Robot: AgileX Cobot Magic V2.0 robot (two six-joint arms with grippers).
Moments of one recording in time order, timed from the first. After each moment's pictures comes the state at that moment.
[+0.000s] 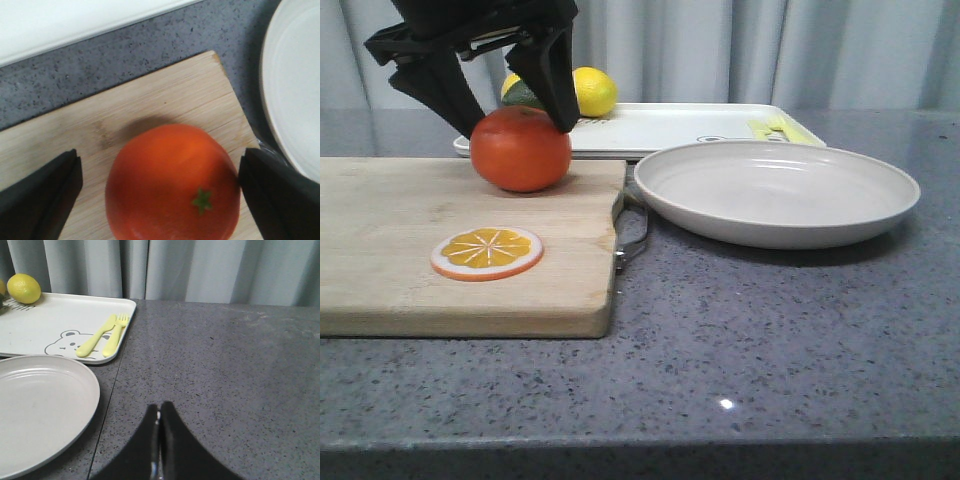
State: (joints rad) left arm -0.42 1.74 -1.49 -0.24 0.90 0.01; right arm 0.06 0.45 -0.36 -0.07 0.13 0.09
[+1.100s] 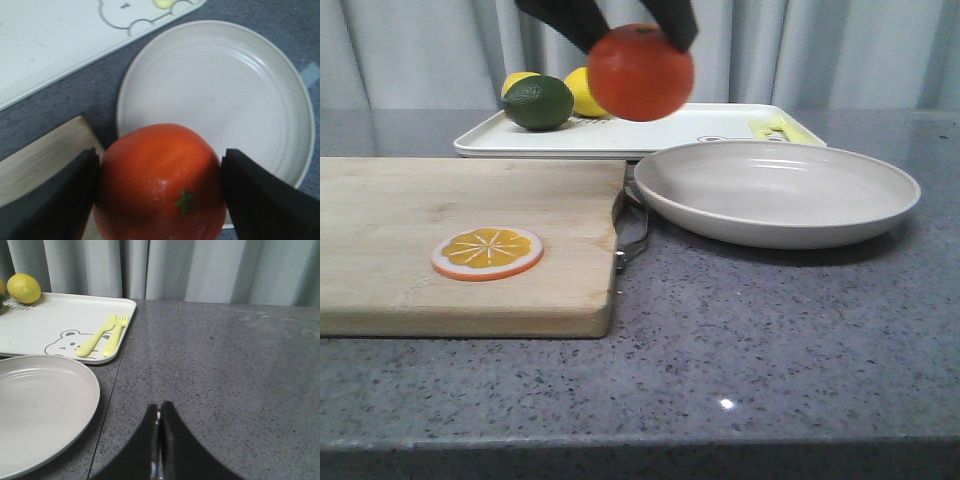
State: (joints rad) left arm -0.62 1.77 -1.69 -0.27 0.93 0.03; right arm 0.06 0.45 -0.36 -0.07 0.13 0.09
